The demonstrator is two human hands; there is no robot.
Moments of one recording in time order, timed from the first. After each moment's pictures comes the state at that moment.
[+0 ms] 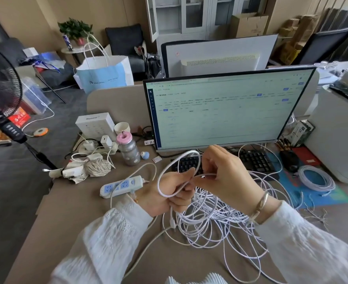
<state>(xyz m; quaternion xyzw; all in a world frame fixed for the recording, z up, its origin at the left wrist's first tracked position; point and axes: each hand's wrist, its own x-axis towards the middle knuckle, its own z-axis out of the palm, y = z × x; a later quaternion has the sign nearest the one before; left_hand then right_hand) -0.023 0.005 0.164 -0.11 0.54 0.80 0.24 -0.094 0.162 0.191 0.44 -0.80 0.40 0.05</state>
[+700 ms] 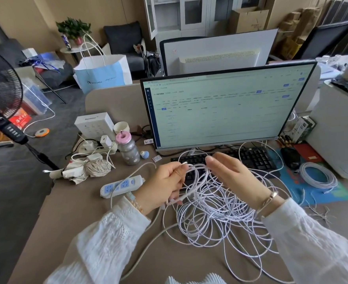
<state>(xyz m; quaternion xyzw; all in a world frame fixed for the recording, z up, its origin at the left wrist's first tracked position) -0.022 0.004 0.162 -0.12 0.74 0.66 0.02 -0.110 0.179 0.179 0.28 -0.75 0.55 -0.25</state>
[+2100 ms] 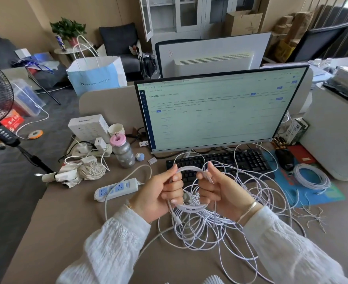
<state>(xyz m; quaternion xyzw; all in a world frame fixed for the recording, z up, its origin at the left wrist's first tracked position) -0.030 0.005 0.147 -0.17 0.34 0.92 0.14 -0.112 0.170 0.136 0.07 -0.38 0.76 -0.52</state>
